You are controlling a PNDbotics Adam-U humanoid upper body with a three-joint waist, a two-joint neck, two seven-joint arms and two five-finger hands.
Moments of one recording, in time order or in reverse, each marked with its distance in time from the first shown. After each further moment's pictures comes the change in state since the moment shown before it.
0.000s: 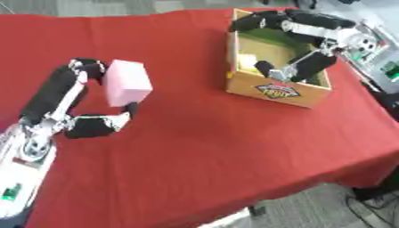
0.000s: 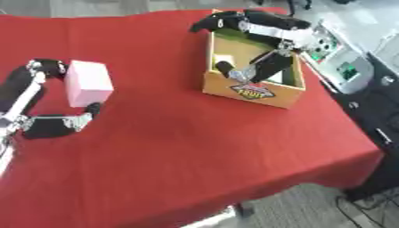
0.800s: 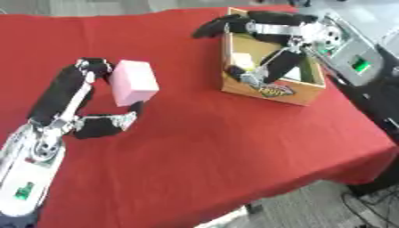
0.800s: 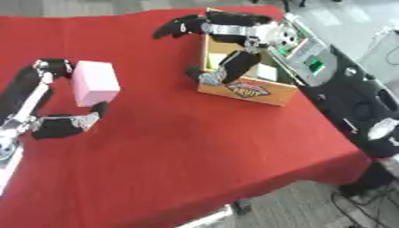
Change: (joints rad) left arm -0.057 -0.104 -0.023 0.088 -0.061 -0.060 0.032; right arm -0.052 0.040 0.024 -0.035 -0.049 0.075 0.116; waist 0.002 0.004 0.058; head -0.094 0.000
